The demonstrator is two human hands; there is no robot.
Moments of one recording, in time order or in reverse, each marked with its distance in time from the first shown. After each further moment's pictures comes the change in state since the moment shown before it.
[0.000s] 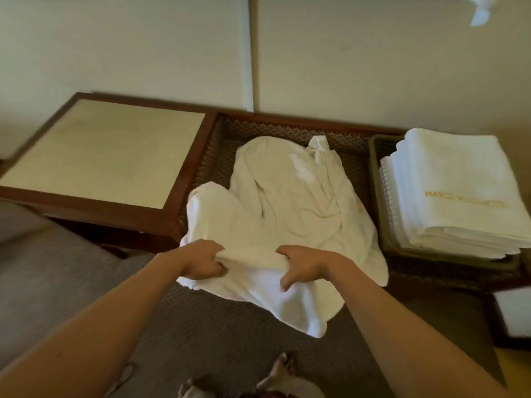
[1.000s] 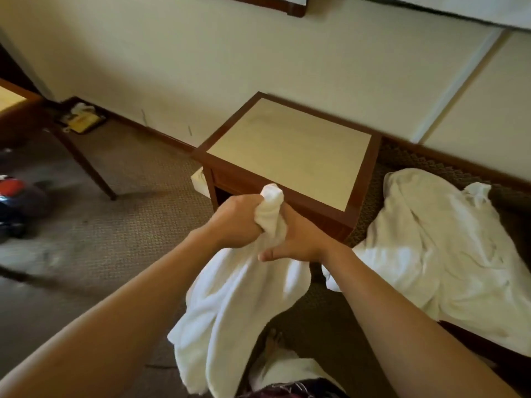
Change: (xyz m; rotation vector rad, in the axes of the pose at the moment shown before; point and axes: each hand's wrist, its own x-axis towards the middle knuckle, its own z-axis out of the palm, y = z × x) left_hand -0.292 -0.301 -0.041 -0.289 0.767 -0.075; right_hand 0.156 -0.415 0.224 -0.022 0.177 -0.503
